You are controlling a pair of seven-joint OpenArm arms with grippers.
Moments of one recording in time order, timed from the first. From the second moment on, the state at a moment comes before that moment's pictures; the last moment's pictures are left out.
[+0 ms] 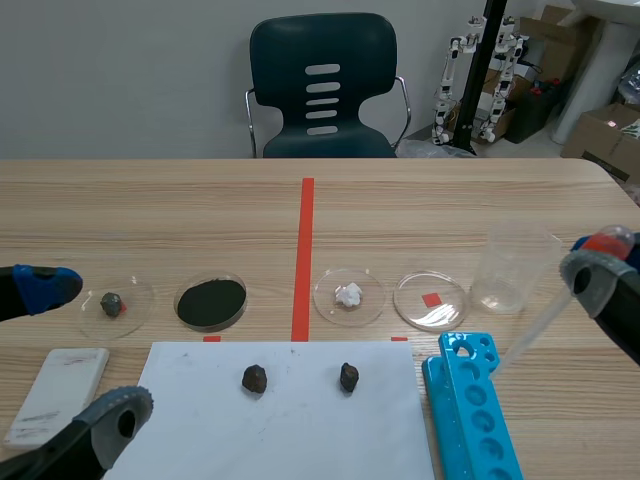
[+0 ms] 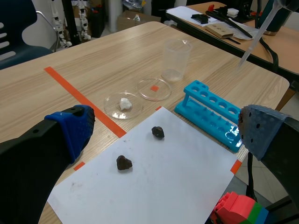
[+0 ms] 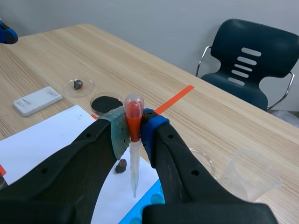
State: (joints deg) left arm 59.2 -35.4 -10.6 119.3 -15.7 -35.8 -27.7; right arm -68.5 33.6 20.7 126.7 12.0 26.6 32.3
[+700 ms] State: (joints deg) left arm 59.2 -35.4 -10.6 119.3 -15.7 -35.8 -27.7; right arm -68.5 33.6 20.7 126.7 12.0 26.6 32.5
